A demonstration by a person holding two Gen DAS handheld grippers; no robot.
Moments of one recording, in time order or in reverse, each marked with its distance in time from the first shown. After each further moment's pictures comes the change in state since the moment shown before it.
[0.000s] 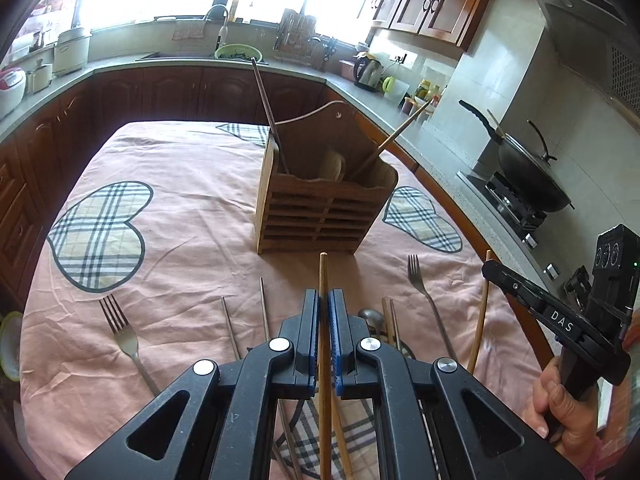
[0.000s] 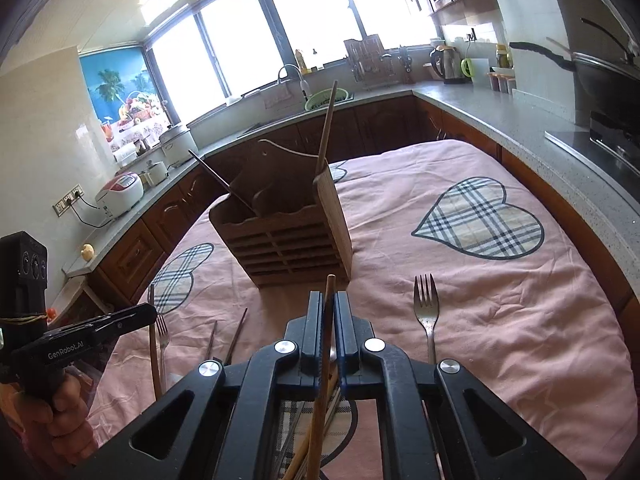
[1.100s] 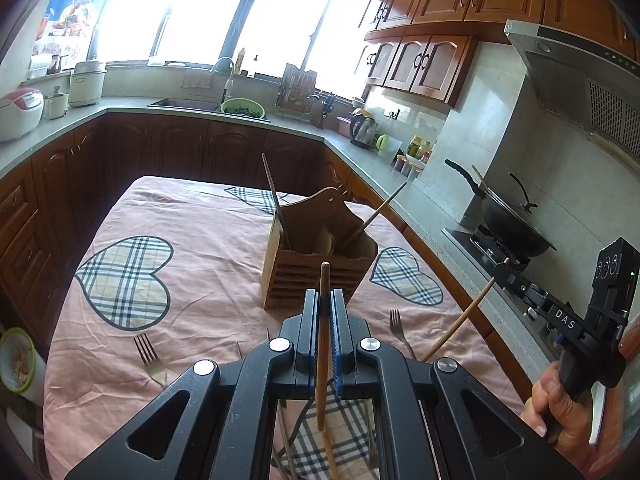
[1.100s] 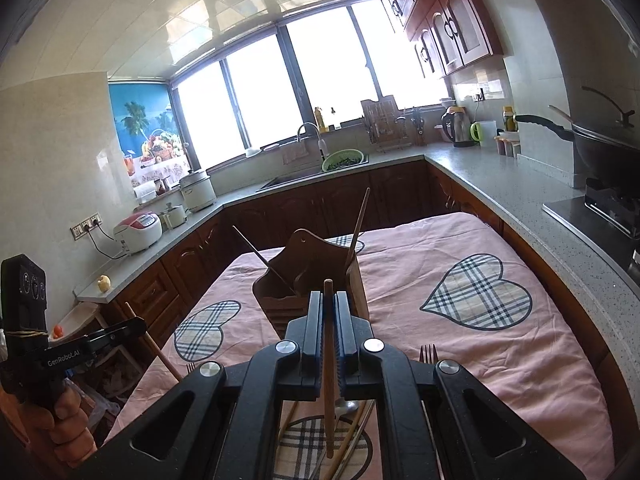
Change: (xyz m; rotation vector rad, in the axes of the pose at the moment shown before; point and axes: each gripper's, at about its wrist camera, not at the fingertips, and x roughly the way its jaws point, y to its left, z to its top) left arm -0.073 0.005 0.003 -0.005 -0.182 -0.015; right arm -0.059 0.025 0.035 -0.048 -0.206 0.028
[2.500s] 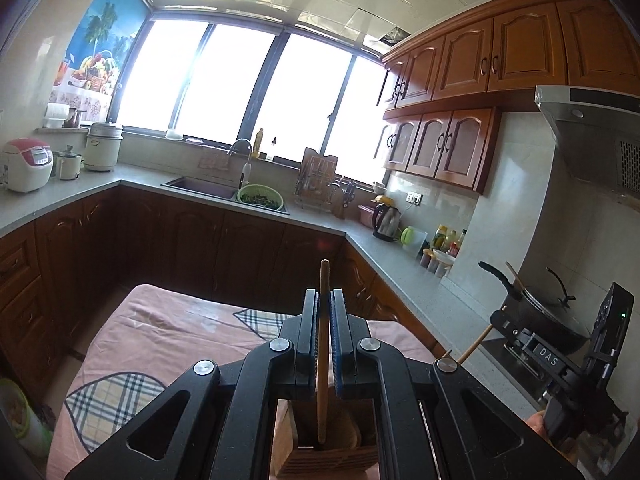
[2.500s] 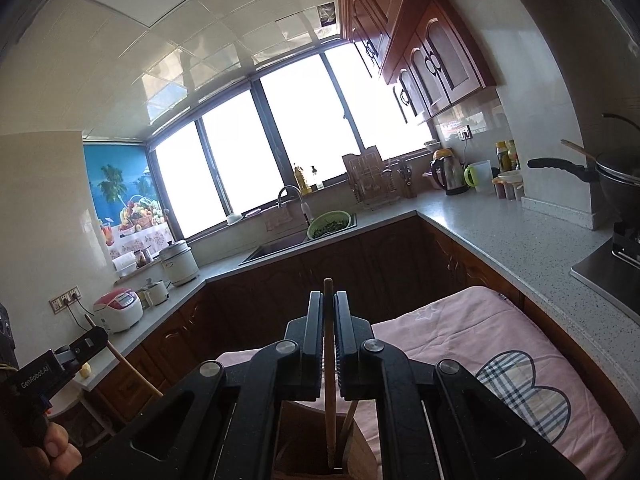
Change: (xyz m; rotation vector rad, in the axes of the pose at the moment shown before) left arm 0.121 0.013 0.079 0.002 -0.298 0.073; right arm 0.113 -0.022 0.102 0.098 -0.207 -0.034
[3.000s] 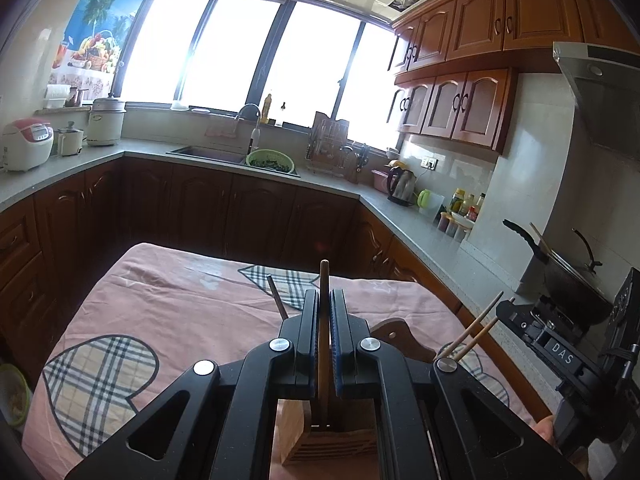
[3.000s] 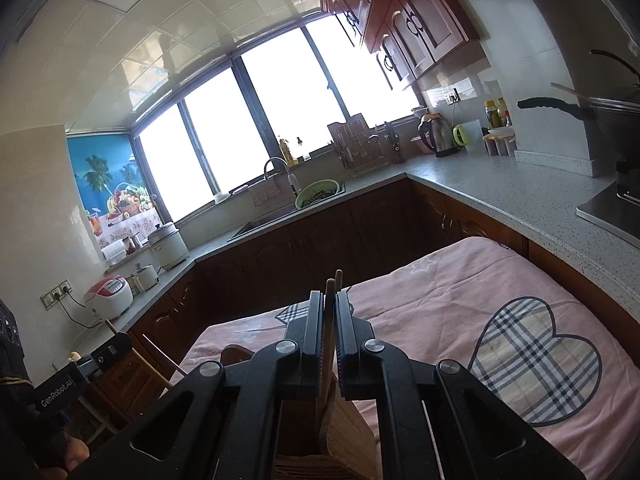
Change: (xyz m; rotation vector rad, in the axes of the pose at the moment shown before) left arm 0.089 -0.007 -0.041 0.012 0.101 0.048; right arm 0.034 -0.025 -0.057 0.055 0.079 -0.029
